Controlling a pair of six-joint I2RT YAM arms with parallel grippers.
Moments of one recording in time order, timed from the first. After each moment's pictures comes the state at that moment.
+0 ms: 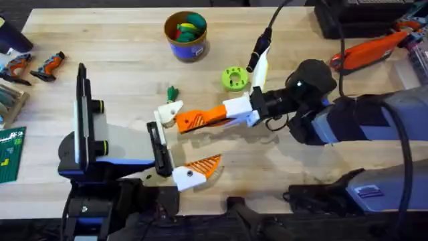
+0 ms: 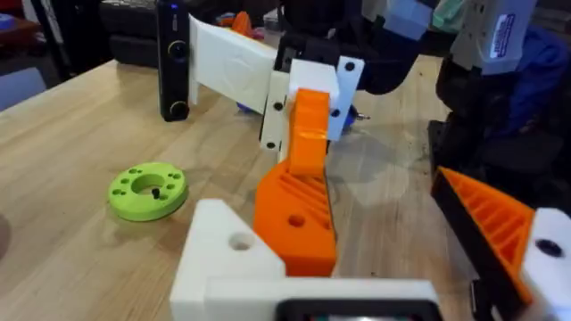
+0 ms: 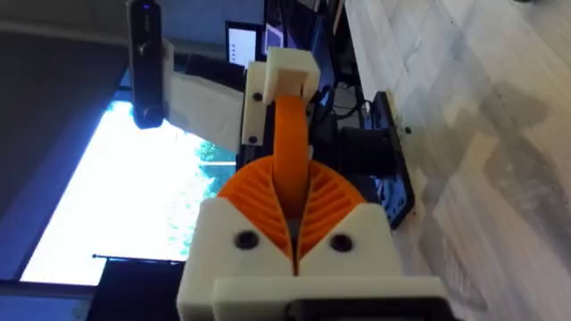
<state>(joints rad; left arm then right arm) 0.00 0.01 0.02 -0.15 1.26 0.08 0.51 1.65 0.39 1.27 -1.25 1.41</state>
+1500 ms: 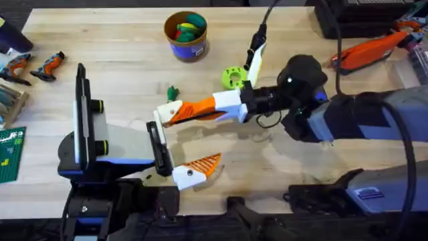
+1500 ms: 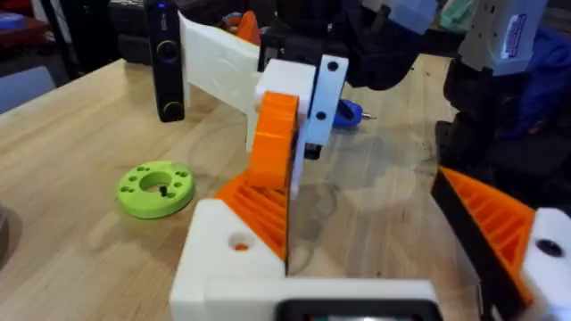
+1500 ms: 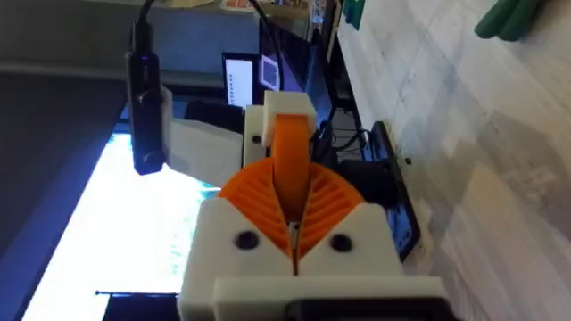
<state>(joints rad) 0.00 0.01 0.02 -0.15 1.25 0.08 0.56 1.64 0.45 1.15 -1.12 1.41</state>
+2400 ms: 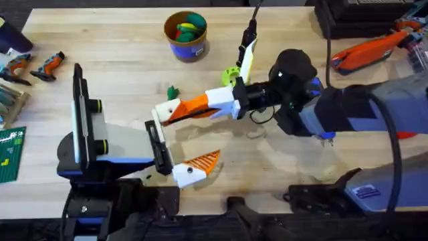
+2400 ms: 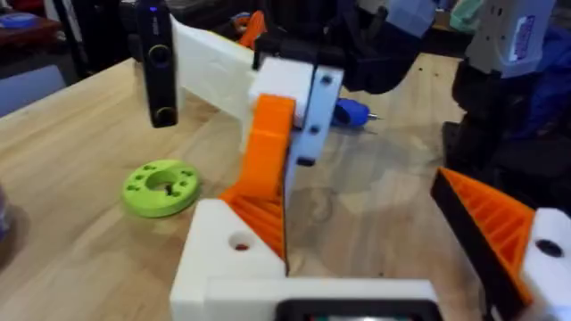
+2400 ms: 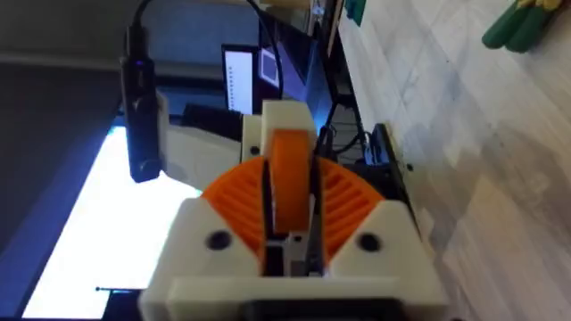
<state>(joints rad) 0.01 0.01 0.01 -0.15 1.23 0.08 0.59 1.70 0.52 1.14 -1.13 1.40</state>
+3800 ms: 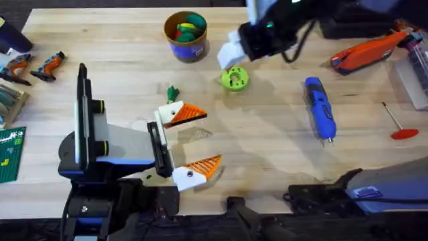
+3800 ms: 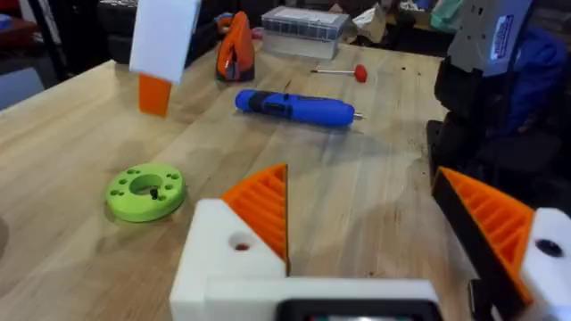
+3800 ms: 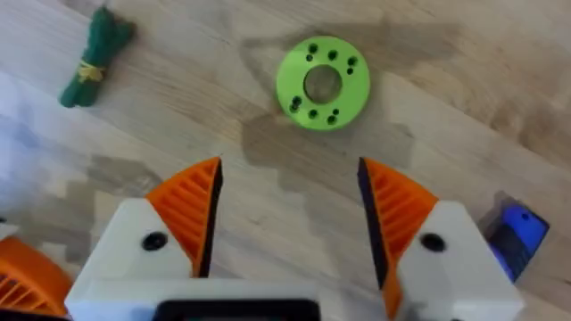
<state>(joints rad) 0.00 0.01 0.02 -0.15 1.26 0.08 0.57 1.65 1.58 -1.11 -0.01 0.16</state>
